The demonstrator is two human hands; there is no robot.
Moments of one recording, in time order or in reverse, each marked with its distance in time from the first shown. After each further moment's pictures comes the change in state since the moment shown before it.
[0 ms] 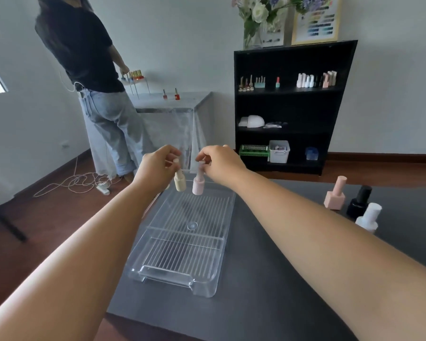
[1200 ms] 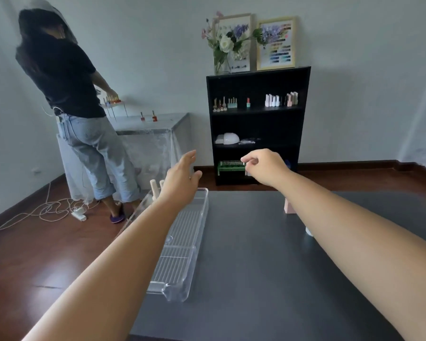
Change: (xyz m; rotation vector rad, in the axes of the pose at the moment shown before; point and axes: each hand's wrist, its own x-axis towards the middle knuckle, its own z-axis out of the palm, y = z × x) left_hand -0.028 0.109 0.045 -0.097 -0.098 0.117; right_hand -0.068 0.092 -0.119 0.013 0.218 0.327
